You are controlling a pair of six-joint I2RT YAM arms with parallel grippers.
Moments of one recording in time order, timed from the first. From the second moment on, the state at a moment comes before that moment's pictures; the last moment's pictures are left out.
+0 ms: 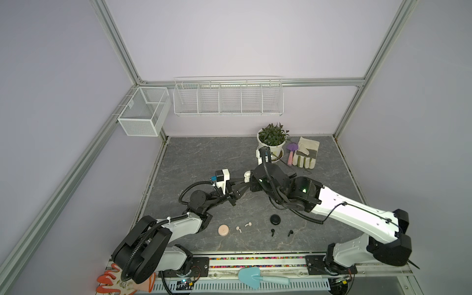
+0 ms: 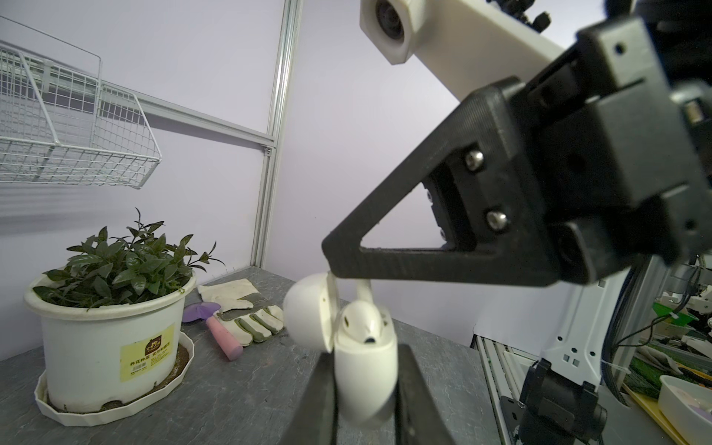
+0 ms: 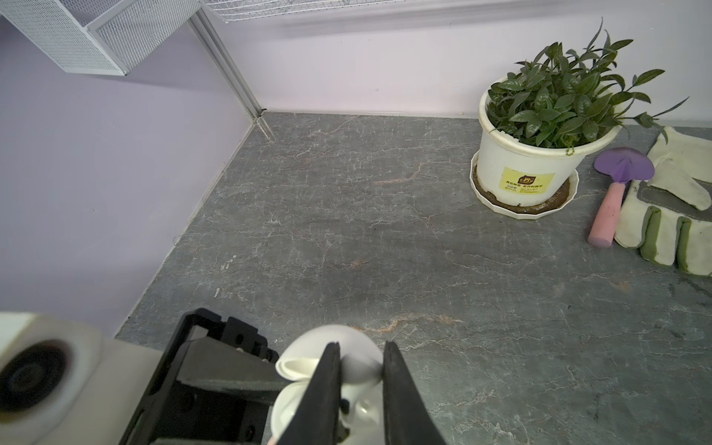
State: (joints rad) left arm -0.62 1.33 0.36 1.37 0.64 -0.42; right arm 1.14 1.44 1.50 -0.68 0.57 0.65
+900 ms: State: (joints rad) left arm -0.62 1.31 0.34 1.37 0.64 -0.41; right arm 1.15 1.44 1.50 -0.69 0.57 0.67
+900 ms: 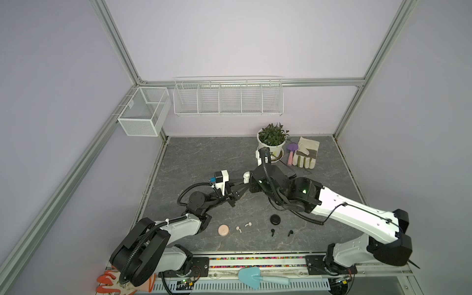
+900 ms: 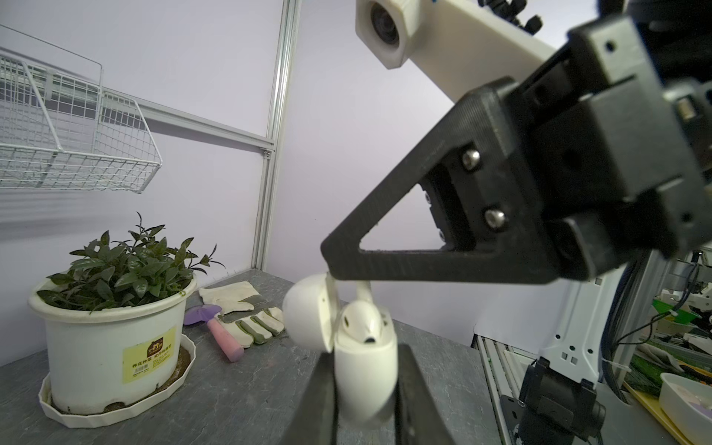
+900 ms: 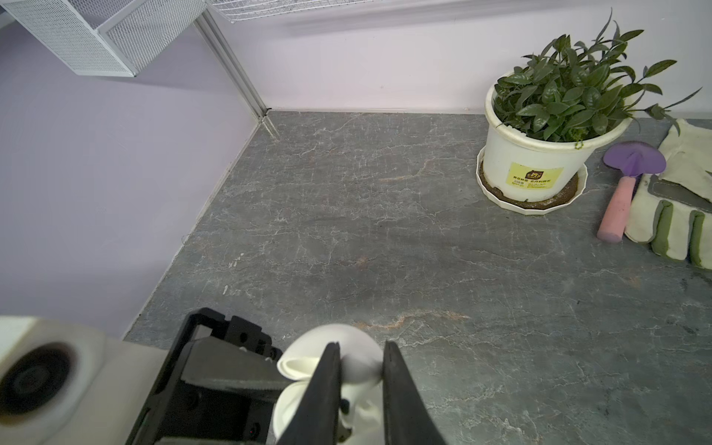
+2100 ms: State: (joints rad) left arm -0.62 1.31 0.34 1.37 0.64 -0.41; right arm 1.15 1.44 1.49 -0.70 0.53 0.72
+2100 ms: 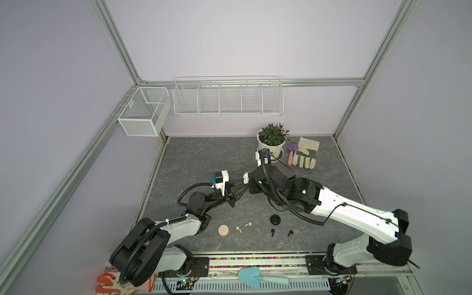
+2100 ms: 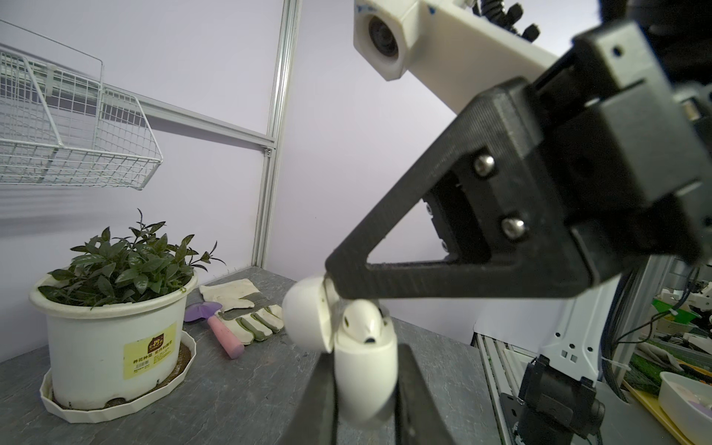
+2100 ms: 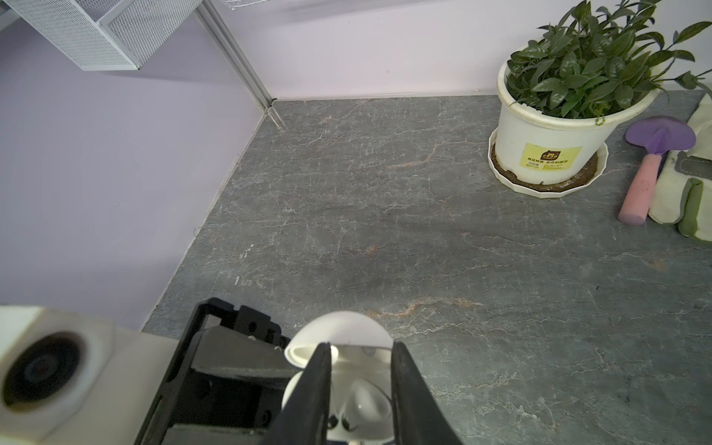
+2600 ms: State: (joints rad) left arm -0.62 1.30 0.33 1.37 0.66 -0.41; right arm 0.88 1.26 1.45 -0.70 -0.02 0.39
